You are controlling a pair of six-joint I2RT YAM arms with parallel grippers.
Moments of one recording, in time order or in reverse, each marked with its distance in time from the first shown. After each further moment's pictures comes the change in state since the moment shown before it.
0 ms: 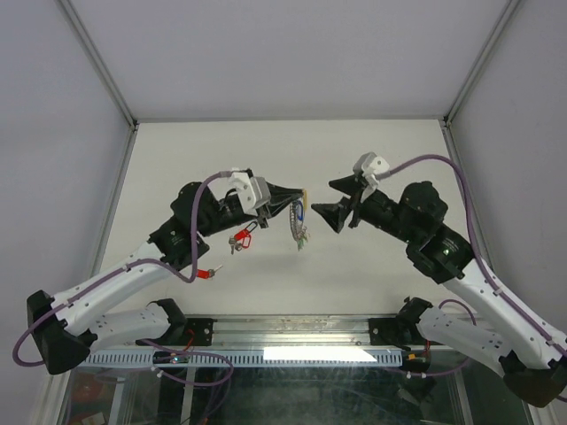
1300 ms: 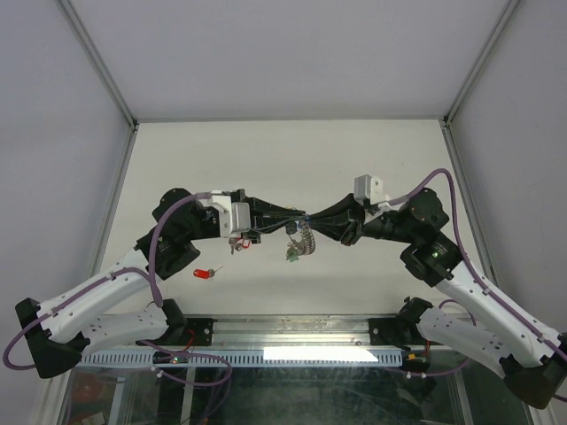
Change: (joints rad) left arm -0.032 -0.048 0.035 0.007 0.233 0.017; right arm -0.001 0.030 -0.066 0.269 -0.413 0.080
